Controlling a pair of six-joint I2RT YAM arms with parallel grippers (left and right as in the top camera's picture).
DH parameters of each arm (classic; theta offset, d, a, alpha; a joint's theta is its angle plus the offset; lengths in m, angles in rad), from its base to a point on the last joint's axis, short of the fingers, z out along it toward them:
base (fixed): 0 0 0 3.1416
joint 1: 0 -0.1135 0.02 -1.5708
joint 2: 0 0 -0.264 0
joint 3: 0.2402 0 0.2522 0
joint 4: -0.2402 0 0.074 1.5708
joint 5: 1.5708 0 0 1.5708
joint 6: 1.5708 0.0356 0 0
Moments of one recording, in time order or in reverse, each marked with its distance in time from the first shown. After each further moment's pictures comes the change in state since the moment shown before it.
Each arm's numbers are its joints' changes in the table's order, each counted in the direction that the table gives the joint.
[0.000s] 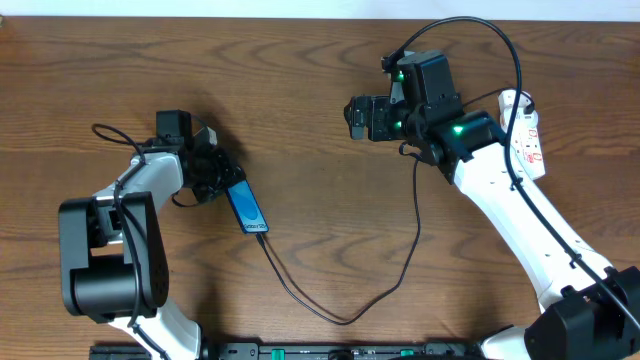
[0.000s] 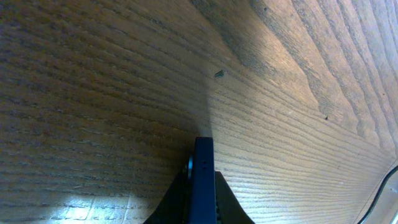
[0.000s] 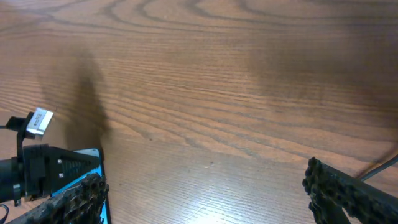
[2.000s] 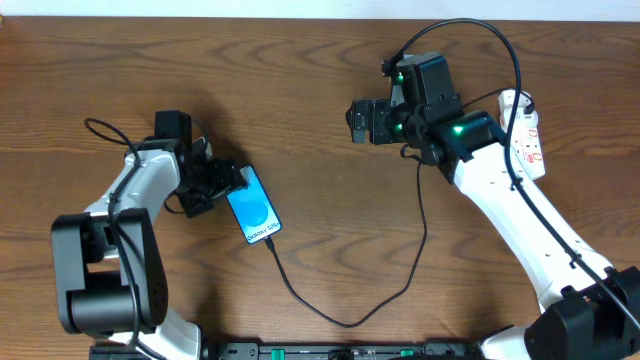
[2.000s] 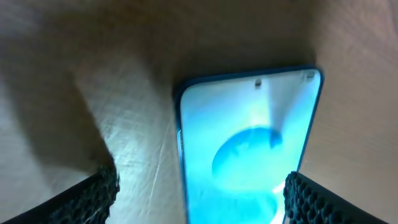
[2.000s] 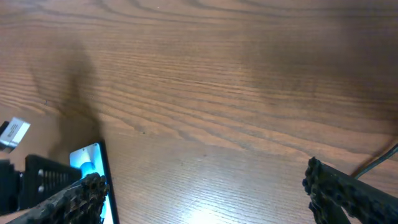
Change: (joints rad) left arm 0.008 0.080 0.041 -0.281 -0.174 0.098; right arm 0.000 0.000 0.000 -0.031 0.013 -0.015
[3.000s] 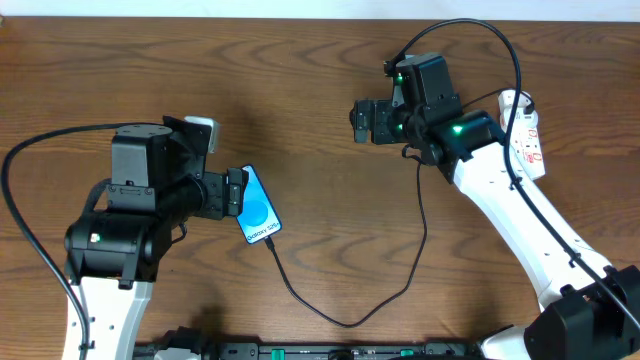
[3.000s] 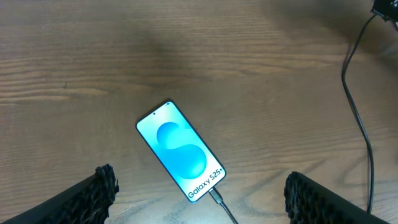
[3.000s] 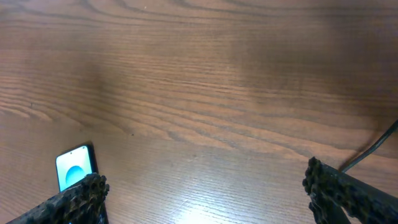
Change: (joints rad) left arm 0.187 0.721 0.133 -0.272 -0.122 0.343; right arm 0.004 -0.003 0.000 -0.016 0.039 0.000
